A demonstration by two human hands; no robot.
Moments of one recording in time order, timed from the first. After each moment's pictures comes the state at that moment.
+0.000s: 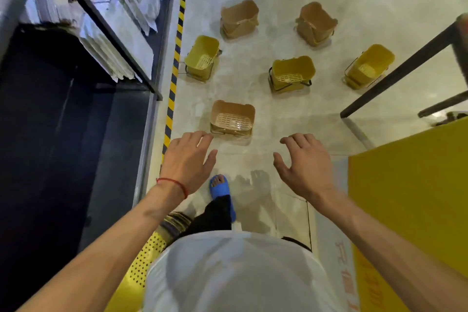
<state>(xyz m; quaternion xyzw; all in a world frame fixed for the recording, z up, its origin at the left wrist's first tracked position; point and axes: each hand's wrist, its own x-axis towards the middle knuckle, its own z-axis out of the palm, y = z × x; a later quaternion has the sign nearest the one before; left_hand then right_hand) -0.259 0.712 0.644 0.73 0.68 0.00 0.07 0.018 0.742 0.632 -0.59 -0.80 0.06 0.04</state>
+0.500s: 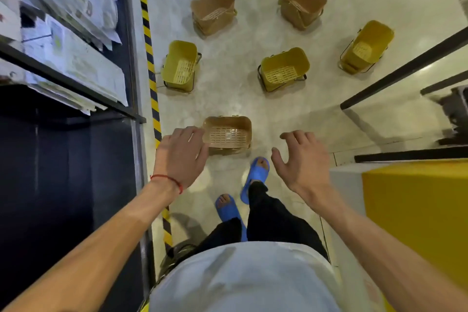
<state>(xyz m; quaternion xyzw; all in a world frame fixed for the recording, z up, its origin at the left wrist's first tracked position) -0.314 0.958 0.603 0.77 0.63 -0.06 0.06 -0.035 0.935 0.594 -0.70 -0.70 0.11 0.06</state>
